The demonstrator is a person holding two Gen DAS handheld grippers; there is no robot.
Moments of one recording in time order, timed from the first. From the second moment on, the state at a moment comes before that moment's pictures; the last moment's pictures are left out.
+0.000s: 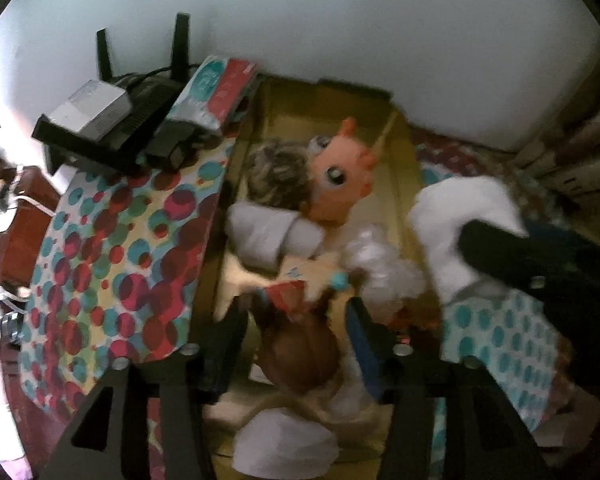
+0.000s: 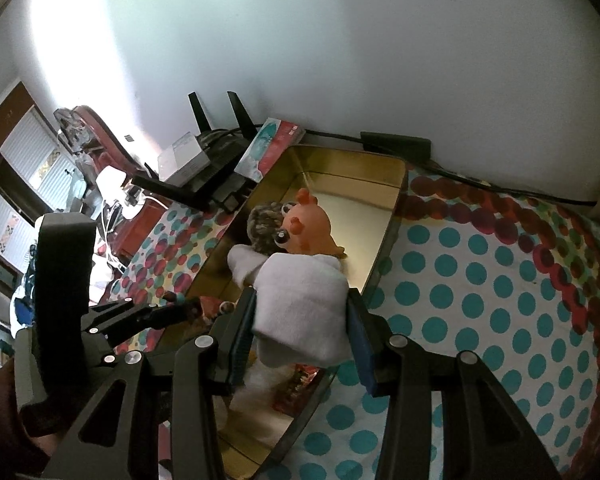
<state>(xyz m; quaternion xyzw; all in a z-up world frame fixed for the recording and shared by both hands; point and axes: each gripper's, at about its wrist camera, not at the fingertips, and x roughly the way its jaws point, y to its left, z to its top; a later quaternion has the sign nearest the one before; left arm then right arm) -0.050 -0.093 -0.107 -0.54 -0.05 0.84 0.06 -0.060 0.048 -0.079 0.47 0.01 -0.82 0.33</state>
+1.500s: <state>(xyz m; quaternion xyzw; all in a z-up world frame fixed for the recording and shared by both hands) -0.008 -0.158 -0.038 -0.48 -0.04 0.87 -0.08 -0.085 -0.013 -0.114 0.50 0.07 -0.79 0.34</state>
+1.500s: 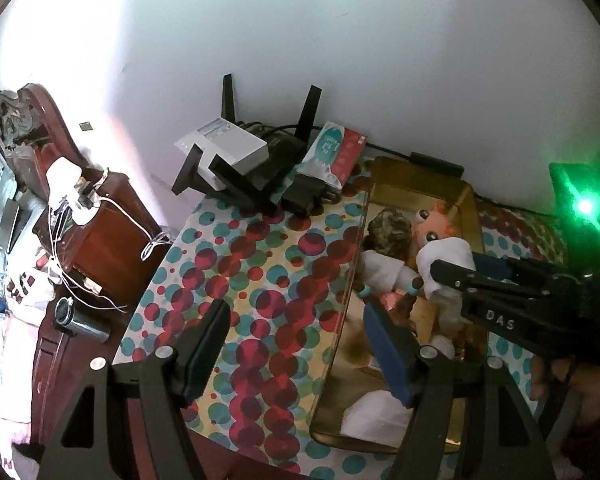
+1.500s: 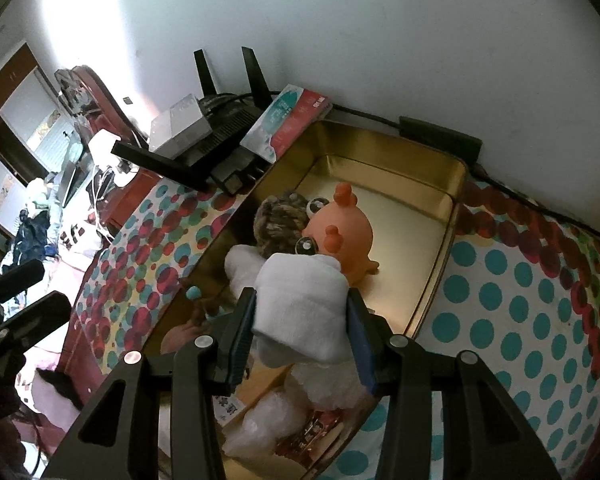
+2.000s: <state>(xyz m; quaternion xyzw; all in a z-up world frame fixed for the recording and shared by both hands) -0.010 -0.155 -0.033 -0.48 -0.05 0.87 -0.09 -0.093 -0.030 -0.113 0.47 0.12 -0.81 0.34</state>
